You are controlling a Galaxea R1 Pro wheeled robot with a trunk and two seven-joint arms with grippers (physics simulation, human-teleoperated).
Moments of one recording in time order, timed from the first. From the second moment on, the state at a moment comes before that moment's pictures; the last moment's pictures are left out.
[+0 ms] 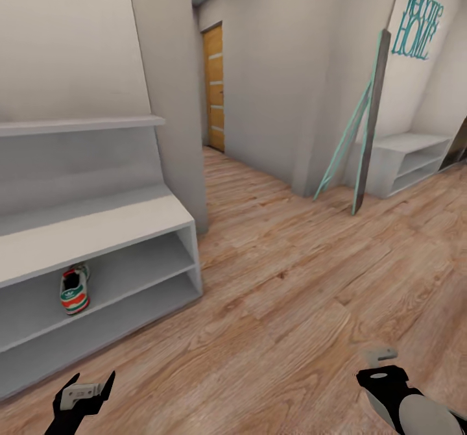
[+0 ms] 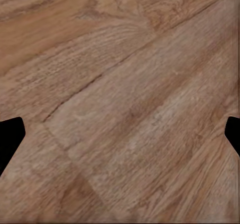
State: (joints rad) left arm -0.31 0.35 -0.51 -0.36 0.73 -0.73 -0.15; right arm -0.70 -0.21 -0.52 0.01 0.73 0.03 -0.29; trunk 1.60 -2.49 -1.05
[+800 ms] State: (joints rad) left arm -0.31 0.35 -0.51 -0.36 0.73 -0.73 -0.15; right arm -0.70 -0.21 -0.52 0.01 0.73 0.03 -0.29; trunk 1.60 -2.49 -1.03
